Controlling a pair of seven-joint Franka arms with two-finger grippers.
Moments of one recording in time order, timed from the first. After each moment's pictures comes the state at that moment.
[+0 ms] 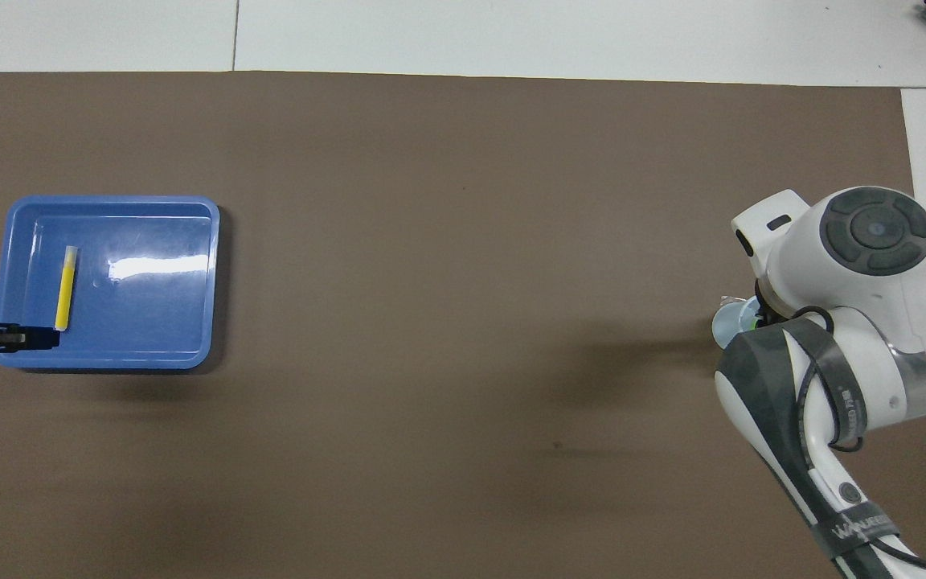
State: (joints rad) left arm 0.32 -0.05 -0.07 -2.23 -0.06 2.26 0.38; right arm 0.00 0.01 0.11 -2.07 -0.30 1.96 -0.96
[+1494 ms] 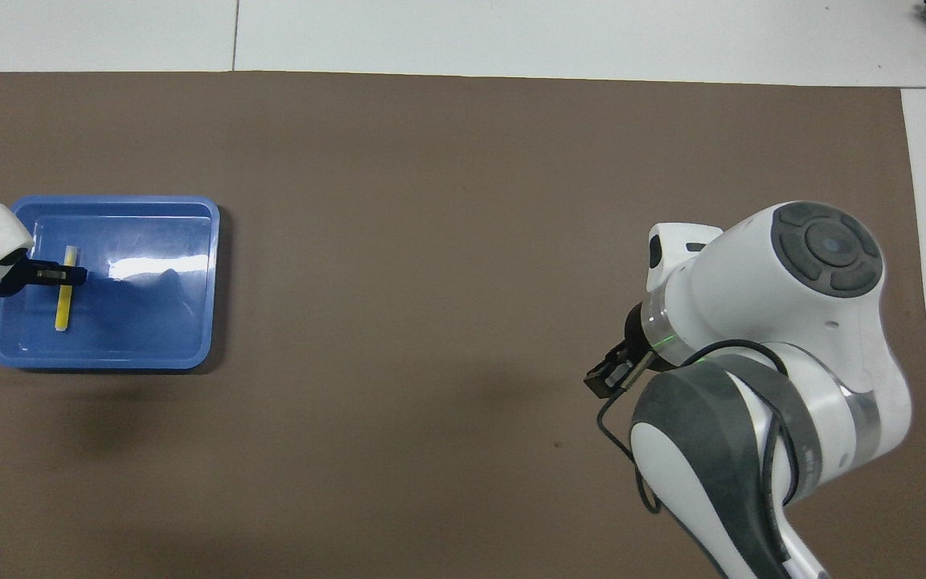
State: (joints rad) left arm 0.33 0.33 -0.08 -2.03 -0.02 2.51 0.45; right arm 0.22 -0.04 0.15 -1.96 0.22 1.80 -0.35
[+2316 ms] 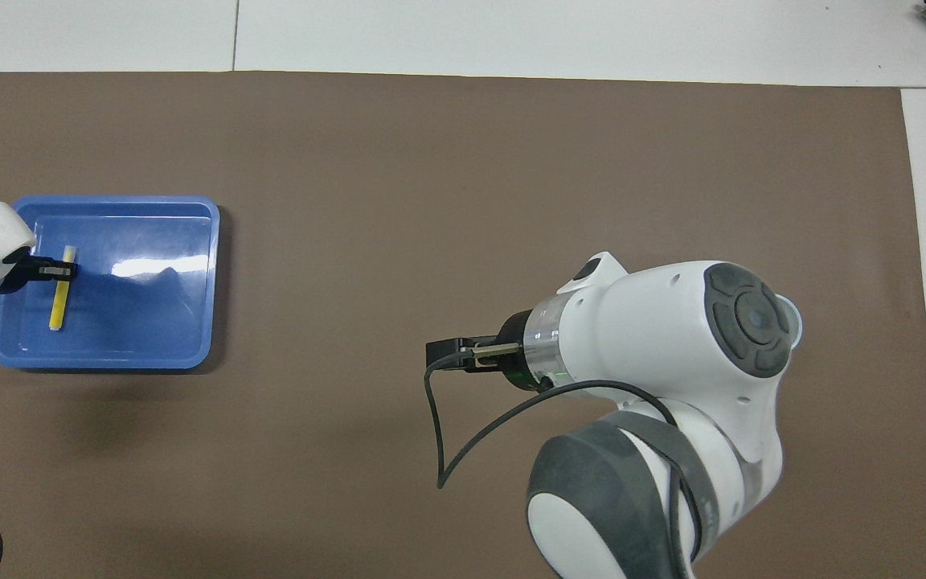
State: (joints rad) left arm 0.33 0.34 -0.08 -2.03 -0.02 2.54 0.45; right arm 0.42 -0.02 0.15 -1.97 0.51 2.16 0.38
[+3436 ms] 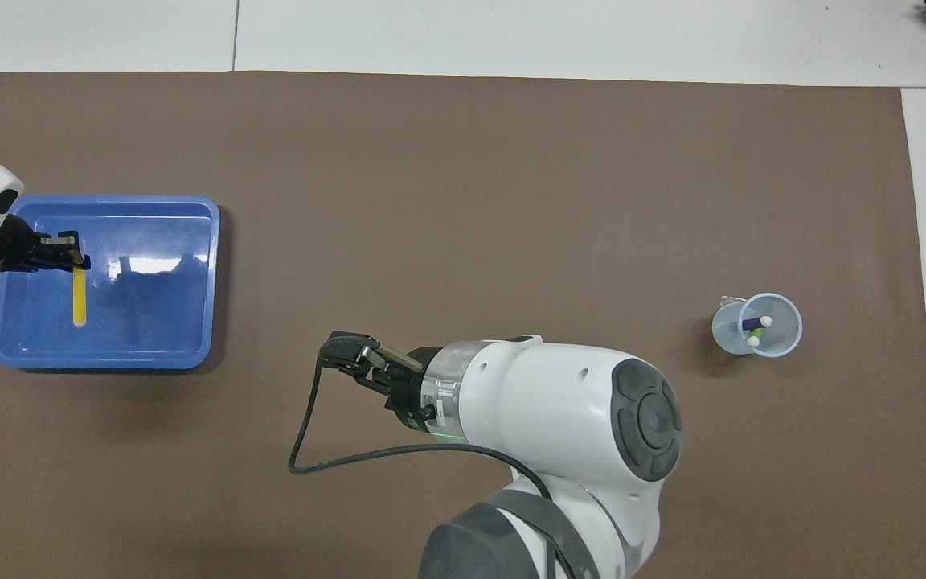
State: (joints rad) left arm 0.27 0.30 -0.10 -1.84 -0.09 2.11 0.07; right arm 0.59 0.02 0.15 -1.98 0.68 2.44 0.88
